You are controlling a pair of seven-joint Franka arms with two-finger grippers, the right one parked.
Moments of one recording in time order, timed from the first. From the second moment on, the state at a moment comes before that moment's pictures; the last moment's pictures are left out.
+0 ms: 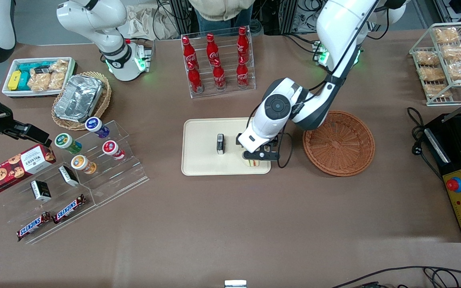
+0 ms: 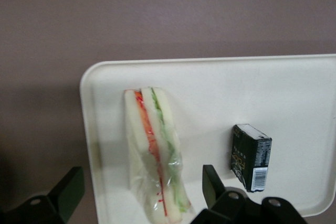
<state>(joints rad) -0.48 0.45 -0.22 -1.80 -0.08 2.28 -0.61</state>
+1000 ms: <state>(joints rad) -0.17 0.16 -0.20 -1.69 -0.08 1.65 -0.50</state>
